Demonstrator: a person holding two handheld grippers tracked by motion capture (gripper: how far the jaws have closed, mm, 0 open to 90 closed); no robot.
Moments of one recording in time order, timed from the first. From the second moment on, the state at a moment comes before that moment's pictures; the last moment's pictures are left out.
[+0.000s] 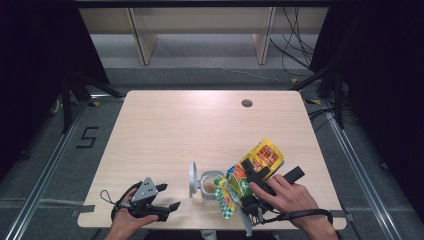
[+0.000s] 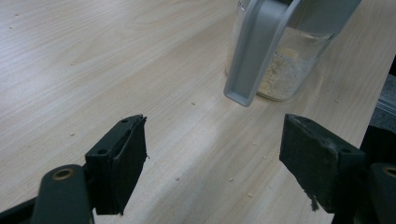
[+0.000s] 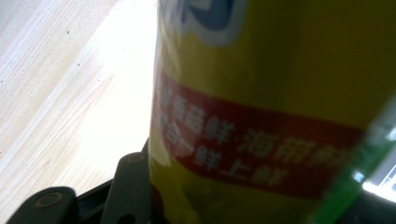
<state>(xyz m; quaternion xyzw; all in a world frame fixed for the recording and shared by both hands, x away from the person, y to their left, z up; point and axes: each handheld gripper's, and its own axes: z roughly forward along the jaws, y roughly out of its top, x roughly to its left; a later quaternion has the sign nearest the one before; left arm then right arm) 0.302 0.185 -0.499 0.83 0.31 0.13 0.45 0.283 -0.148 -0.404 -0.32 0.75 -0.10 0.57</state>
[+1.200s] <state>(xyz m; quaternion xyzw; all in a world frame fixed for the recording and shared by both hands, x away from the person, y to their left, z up) 0.302 0.185 -0.499 0.83 0.32 0.13 0.45 0.284 -0.151 -0.401 -0.32 0.76 -0.11 0.56</state>
